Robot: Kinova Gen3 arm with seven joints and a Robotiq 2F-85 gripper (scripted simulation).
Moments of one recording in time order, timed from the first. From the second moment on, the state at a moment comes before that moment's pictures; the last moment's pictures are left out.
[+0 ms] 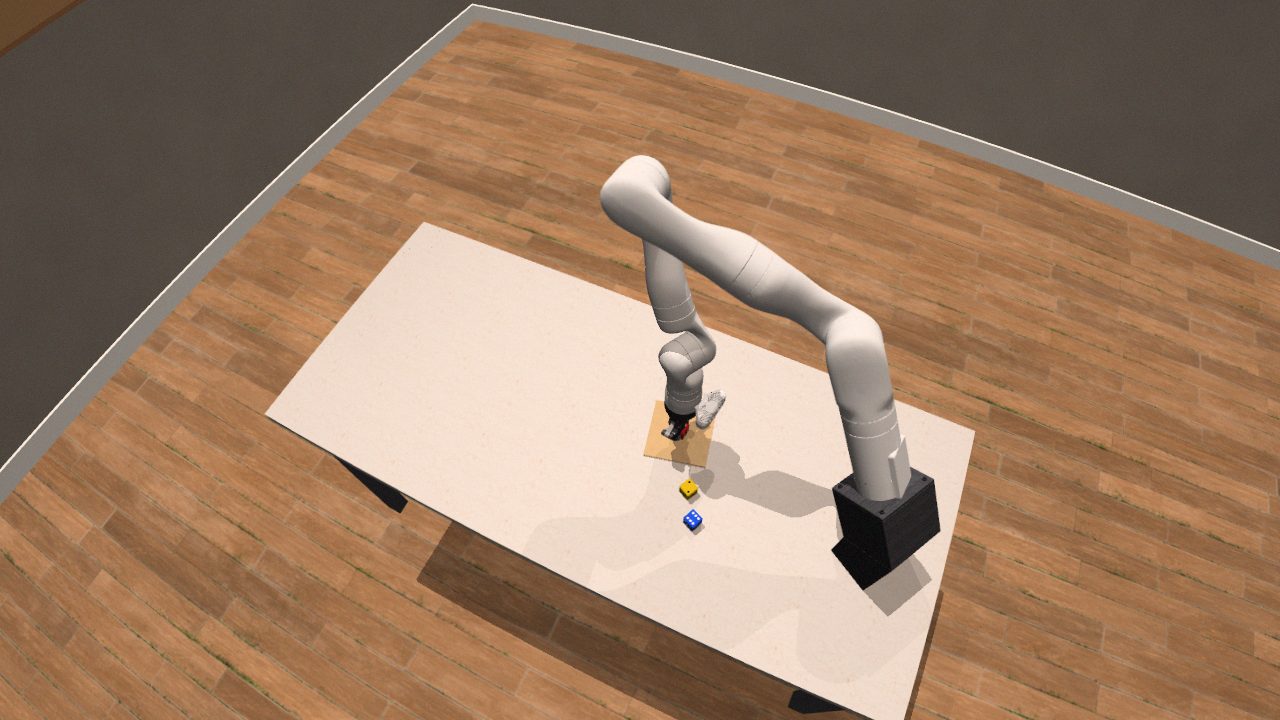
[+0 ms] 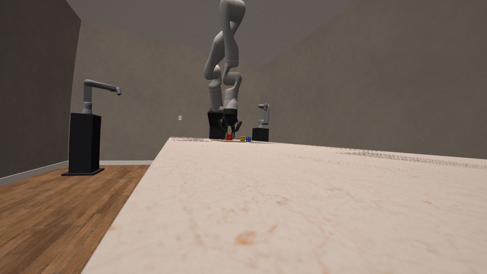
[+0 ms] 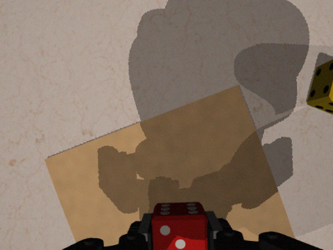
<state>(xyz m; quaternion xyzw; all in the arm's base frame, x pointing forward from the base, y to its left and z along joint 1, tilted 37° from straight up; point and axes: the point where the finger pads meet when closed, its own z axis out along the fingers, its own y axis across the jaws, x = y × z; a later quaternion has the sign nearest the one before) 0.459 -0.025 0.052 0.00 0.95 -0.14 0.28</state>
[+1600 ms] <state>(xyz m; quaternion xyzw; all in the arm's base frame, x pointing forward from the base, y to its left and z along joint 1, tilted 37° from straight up) 0.459 -0.026 0.052 0.00 0.95 -0.14 0.28</state>
